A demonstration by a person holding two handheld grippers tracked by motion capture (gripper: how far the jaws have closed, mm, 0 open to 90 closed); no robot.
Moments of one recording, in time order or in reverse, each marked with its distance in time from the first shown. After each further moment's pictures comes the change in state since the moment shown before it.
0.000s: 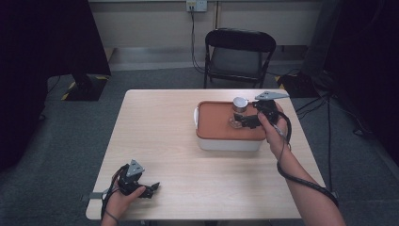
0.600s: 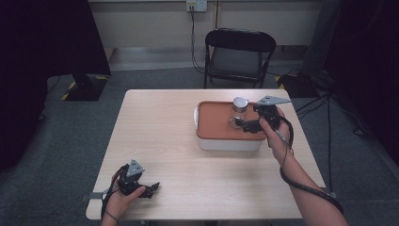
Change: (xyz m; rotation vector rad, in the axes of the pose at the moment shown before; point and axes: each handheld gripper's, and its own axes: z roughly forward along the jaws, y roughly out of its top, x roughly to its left) left arm 0.000 0.000 0.000 0.000 0.000 0.000; right arm 0.007 -0.010 -0.010 0.000 0.023 -0.007
